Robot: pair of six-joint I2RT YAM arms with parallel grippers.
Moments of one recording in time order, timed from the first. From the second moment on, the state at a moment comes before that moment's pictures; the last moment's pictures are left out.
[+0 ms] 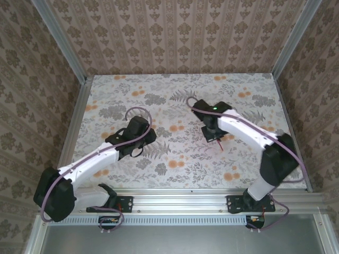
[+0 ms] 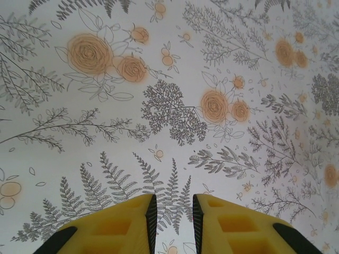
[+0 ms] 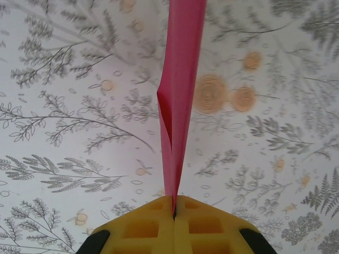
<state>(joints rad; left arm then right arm) -0.69 1.18 0.75 -0.38 -0.10 -0.89 0.61 1.69 1.35 -1.21 0.34 0.33</state>
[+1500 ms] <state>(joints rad) -0.82 1.82 1.02 -0.22 0.25 -0.89 0.31 1.80 1.06 -0.60 -0.42 0.37</state>
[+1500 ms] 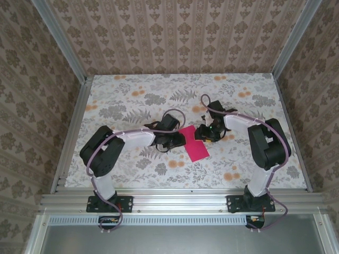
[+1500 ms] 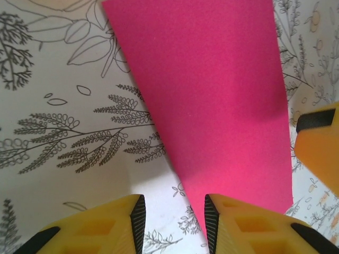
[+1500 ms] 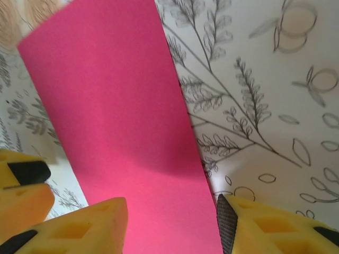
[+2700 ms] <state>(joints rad) -0.81 1.81 1.10 -0.33 0.24 -0.79 0.34 1.61 0.75 -0.30 -0.58 0.62</state>
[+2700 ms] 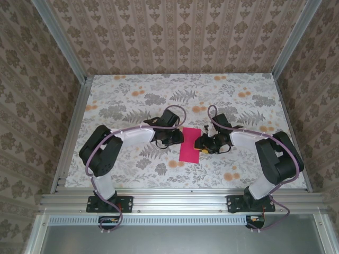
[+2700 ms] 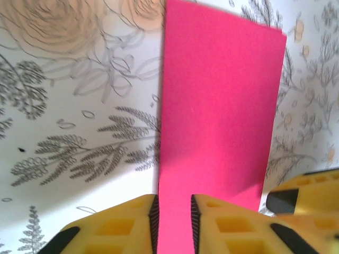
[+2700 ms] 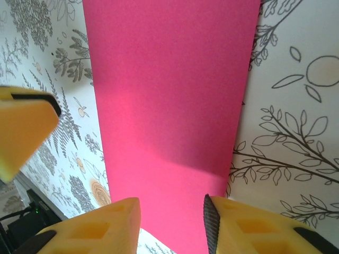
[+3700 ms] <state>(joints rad) -0.85 1.88 1.11 -0.36 0.24 -0.73 0.34 1.62 0.75 -0.30 -0.51 0.64</state>
